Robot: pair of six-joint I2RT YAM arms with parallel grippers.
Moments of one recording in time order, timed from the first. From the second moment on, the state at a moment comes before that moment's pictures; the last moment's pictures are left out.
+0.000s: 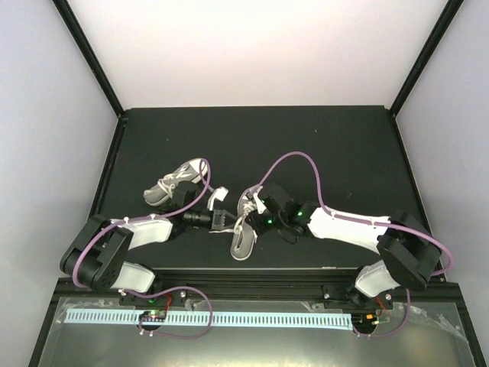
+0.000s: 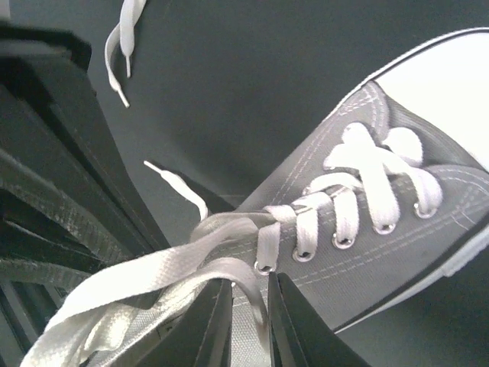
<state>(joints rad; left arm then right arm) -0.44 1.39 0.41 0.35 0.98 -0.56 0.93 1.48 0.81 -0.16 -0.14 0.40</state>
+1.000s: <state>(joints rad) -0.44 1.39 0.39 0.37 0.97 -0.60 1.01 1.33 0.71 -0.07 -0.17 0.45</state>
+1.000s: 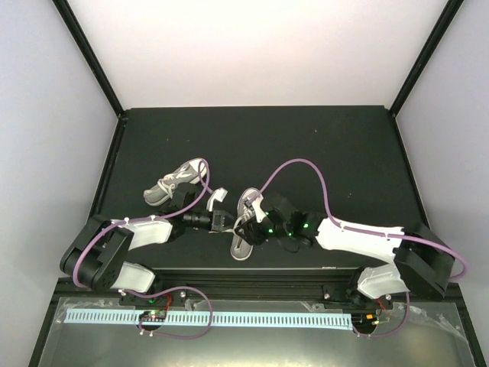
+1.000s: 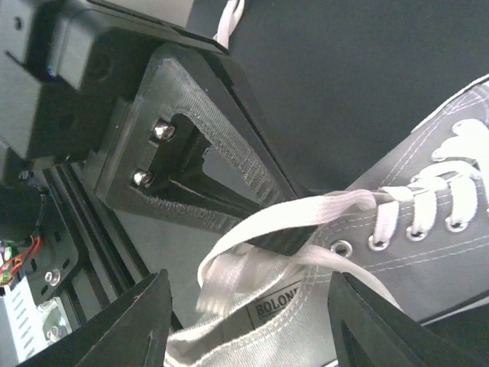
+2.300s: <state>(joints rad) -0.26 1.35 0.28 0.33 0.85 -0.60 0.91 1.41 0.72 -0.11 -0.06 0.52</state>
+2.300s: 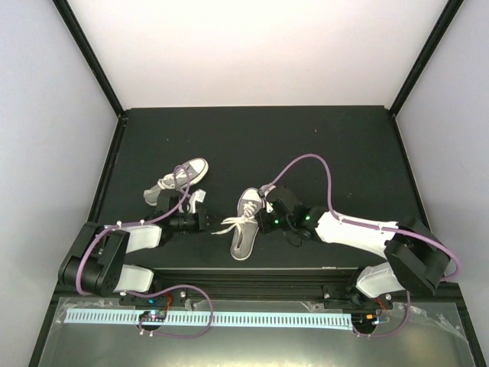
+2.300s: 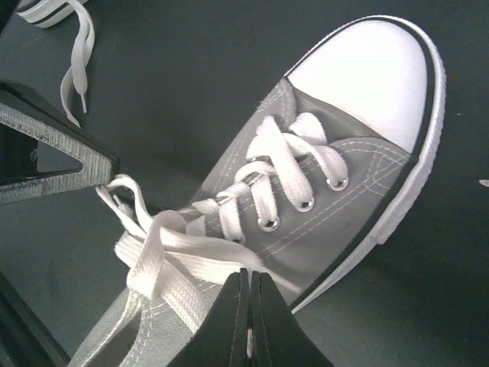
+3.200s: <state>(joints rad) -0.16 1.21 0.26 0.21 0.81 -0.51 0.84 1.35 0.69 -0.11 -0.22 0.47</state>
